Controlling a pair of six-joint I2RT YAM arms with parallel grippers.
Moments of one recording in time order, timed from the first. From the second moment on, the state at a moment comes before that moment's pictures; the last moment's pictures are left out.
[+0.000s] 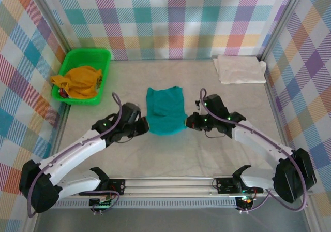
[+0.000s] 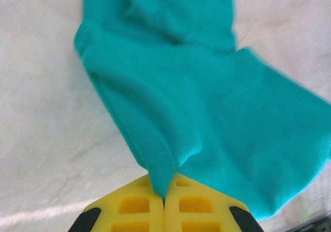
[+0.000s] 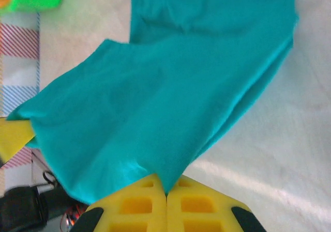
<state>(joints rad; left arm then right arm) -0.68 1.11 0.88 -0.61 0.01 -0.84 0.56 1.22 0.84 -0.45 -0.40 0.70</state>
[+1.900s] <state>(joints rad) -0.45 1.83 1.40 -0.41 -0.07 -0.57 0.29 1.96 1.46 -0.28 -0.56 0.68</state>
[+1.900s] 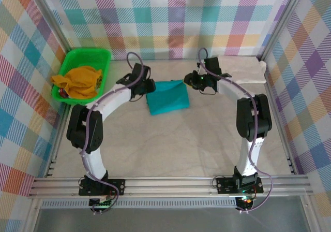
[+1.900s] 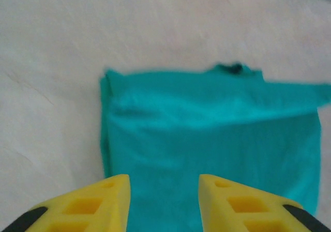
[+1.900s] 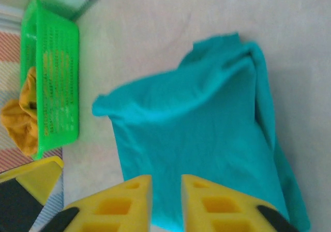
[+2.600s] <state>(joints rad) -0.38 2.33 1.87 -0.43 0.01 -0.56 0.30 2.46 2.05 -0.32 -0.55 0.71</state>
